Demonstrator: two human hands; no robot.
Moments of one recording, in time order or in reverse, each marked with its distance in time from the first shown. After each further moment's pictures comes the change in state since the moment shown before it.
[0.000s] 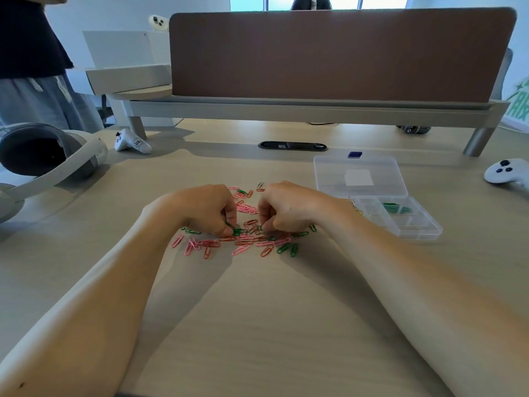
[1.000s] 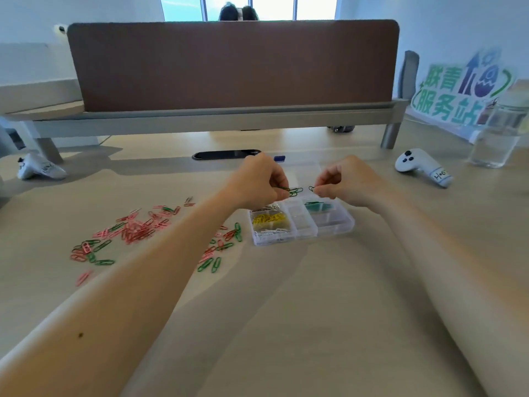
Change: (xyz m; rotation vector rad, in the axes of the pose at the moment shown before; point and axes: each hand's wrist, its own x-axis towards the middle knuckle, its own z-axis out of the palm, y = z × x) left_hand 0.093 0.162 0.001 -0.248 0.380 0.404; right_hand -0.113 0.172 -0.033 0.375 0.540 0.401
